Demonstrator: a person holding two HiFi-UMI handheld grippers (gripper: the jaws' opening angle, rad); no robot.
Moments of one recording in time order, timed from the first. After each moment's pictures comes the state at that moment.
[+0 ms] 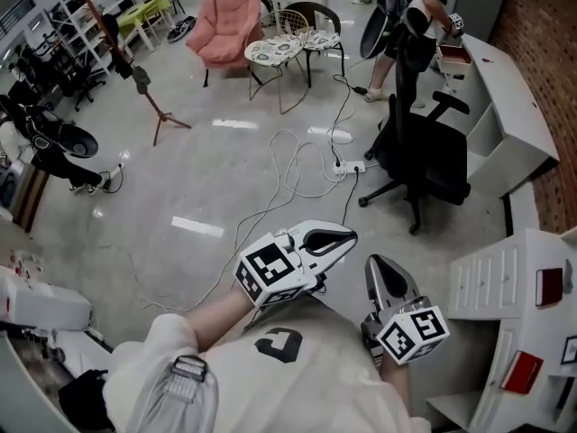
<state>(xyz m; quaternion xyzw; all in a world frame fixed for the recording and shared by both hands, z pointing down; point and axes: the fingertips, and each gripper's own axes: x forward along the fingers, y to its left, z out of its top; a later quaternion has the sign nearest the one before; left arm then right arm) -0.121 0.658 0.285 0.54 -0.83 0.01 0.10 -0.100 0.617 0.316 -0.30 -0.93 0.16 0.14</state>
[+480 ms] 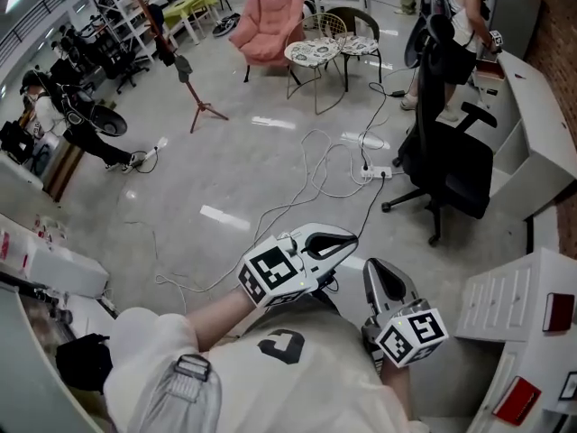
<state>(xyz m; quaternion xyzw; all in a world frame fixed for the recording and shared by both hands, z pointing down) -0.082 0.634 0.289 0.47 -0.87 0.05 0.13 -0.063 0.600 0.316 -0.39 -0.89 0.17 0.14</state>
